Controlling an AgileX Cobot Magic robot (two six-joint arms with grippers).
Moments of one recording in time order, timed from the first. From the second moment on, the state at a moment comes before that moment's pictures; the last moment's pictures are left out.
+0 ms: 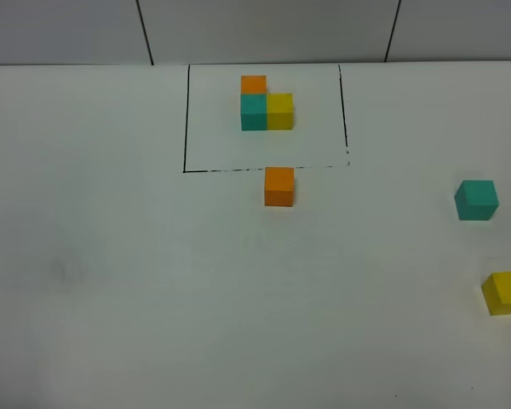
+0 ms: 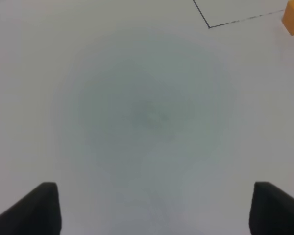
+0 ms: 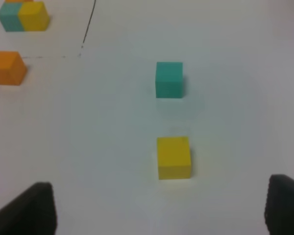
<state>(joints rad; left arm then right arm) -0.10 -0.01 -0.51 -0.07 1.06 0.15 -0.03 0.01 -0.50 0.07 1.07 -0.07</state>
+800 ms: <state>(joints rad) -0.08 -0.01 -0.51 0.00 1.06 0.03 -0.03 0.01 -0.50 0.07 1.07 -0.07</state>
